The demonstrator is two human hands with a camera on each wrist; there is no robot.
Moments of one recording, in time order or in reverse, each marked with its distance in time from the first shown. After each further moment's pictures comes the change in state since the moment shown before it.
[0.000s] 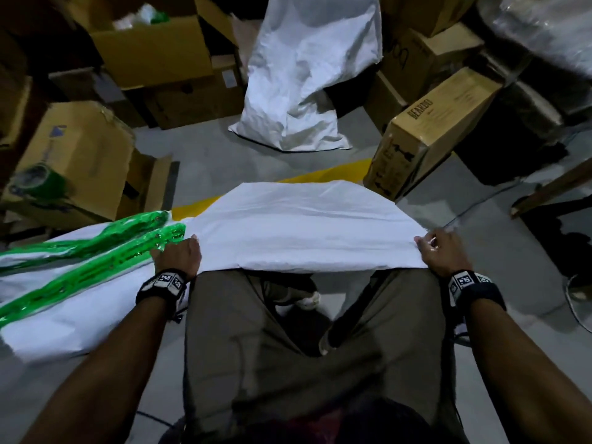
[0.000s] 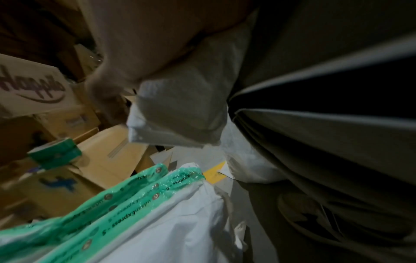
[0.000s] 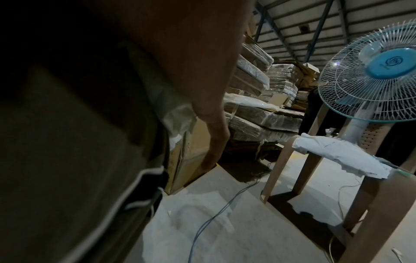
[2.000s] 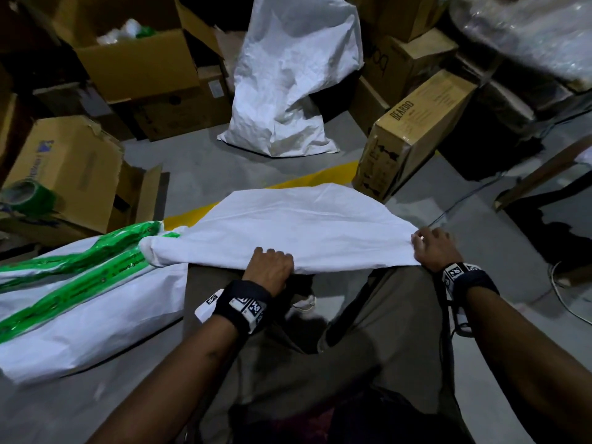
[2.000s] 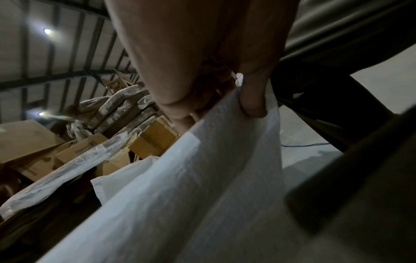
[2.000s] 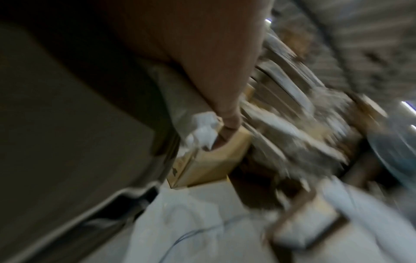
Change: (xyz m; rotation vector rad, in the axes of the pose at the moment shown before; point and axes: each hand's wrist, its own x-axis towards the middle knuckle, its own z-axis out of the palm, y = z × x) left_hand -0.104 0.152 -0.002 0.521 -0.082 0.820; right_hand -0.019 -0.013 -0.014 -0.297 -0.144 0.071
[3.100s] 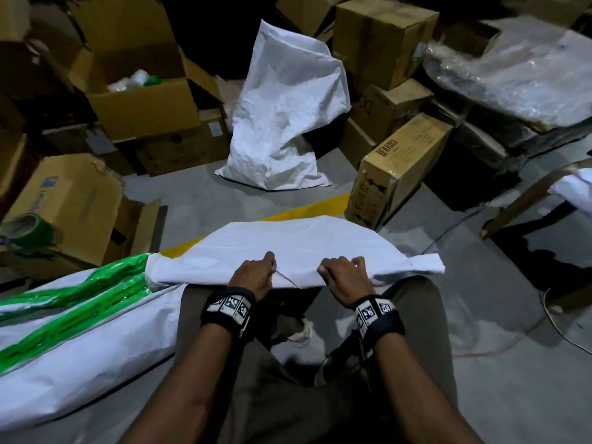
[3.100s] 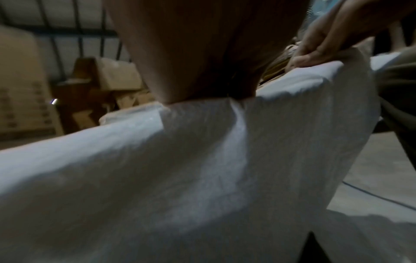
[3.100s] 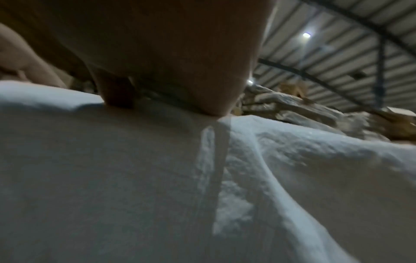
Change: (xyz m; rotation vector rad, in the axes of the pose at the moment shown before) left_hand 0.025 -0.041 -0.007 -0.517 0.090 -0.192; right_hand -0.059 -0.165 0.028 -0.106 0.072 -0.533
